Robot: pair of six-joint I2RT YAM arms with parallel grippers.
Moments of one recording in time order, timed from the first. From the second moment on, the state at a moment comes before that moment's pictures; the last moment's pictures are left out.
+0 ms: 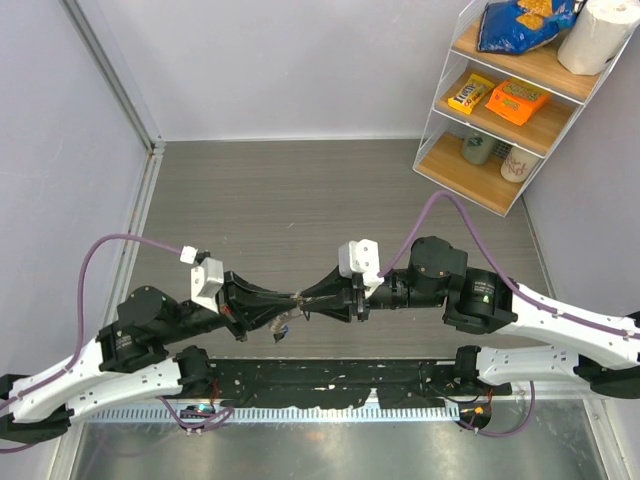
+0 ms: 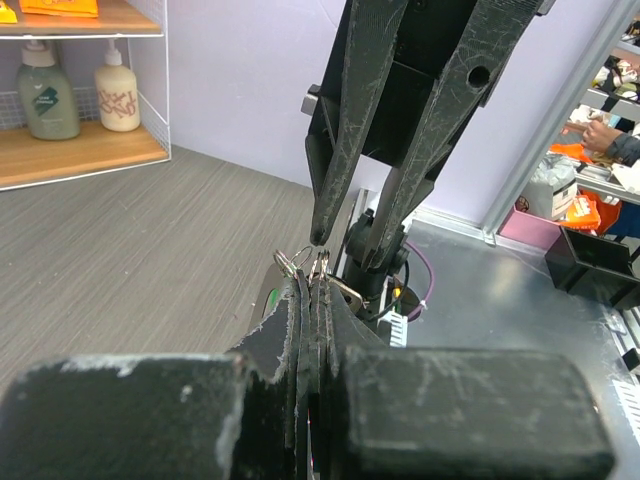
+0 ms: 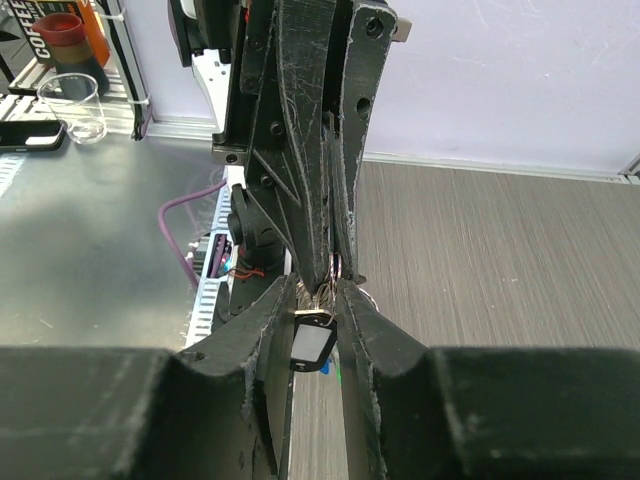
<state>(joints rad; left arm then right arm) -1.19 0.44 0.75 -0.14 0.12 -0.23 1.28 0.99 1.15 -0.20 -0.29 -0.12</state>
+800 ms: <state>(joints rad) -1.19 0.41 0.74 -0.11 0.13 -0.23 1.28 1.02 1.16 -0.18 -0.30 -0.10</state>
